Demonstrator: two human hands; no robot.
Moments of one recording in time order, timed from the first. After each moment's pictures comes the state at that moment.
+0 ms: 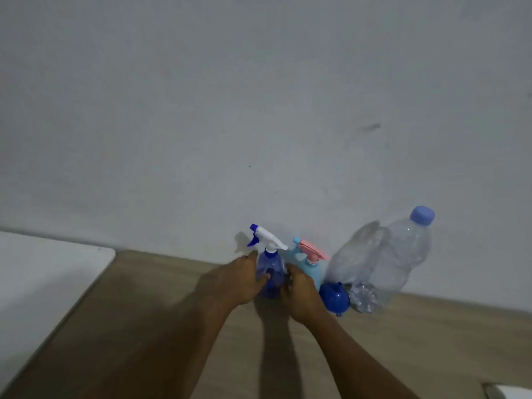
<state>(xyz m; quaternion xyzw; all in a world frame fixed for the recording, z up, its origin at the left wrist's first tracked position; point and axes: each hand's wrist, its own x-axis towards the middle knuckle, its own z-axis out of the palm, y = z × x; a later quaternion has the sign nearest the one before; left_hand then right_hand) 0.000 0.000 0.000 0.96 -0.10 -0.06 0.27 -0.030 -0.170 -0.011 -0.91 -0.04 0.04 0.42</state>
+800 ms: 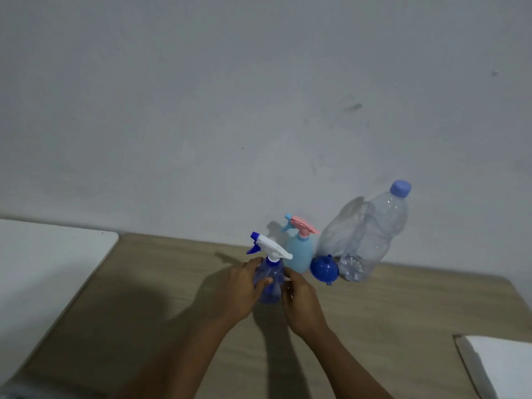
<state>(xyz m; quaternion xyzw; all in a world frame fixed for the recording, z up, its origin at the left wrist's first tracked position) -0.098 -0.019 0.018 0.93 -0.07 -0.02 0.37 -0.118 -0.177 -0.022 -0.87 -0.02 -0.03 0.49</state>
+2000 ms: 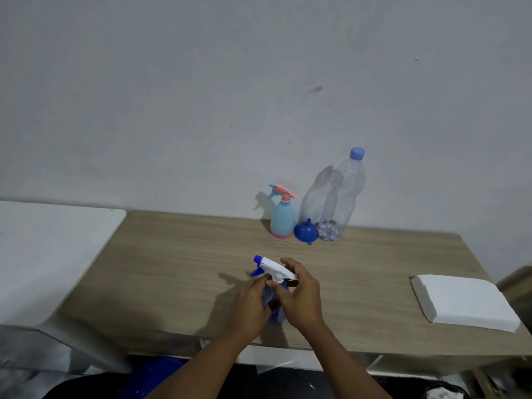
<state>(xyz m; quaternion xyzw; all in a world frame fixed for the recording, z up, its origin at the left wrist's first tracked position) -0.251 -0.054 -0.030 0.89 -0.08 -0.06 0.44 -0.254 -0.187 -0.007 -0.81 0.02 -0.12 0.57</state>
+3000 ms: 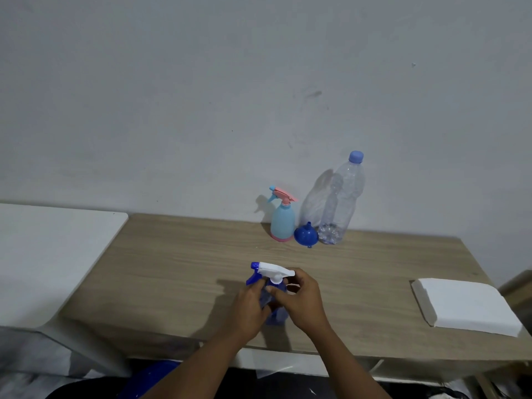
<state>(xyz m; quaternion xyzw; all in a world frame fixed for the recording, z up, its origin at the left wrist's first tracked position) -0.244 -0.048 -0.036 0.89 -0.09 -0.06 0.45 -0.253 -0.196 -0.005 -0.77 0.03 -0.05 0.64</state>
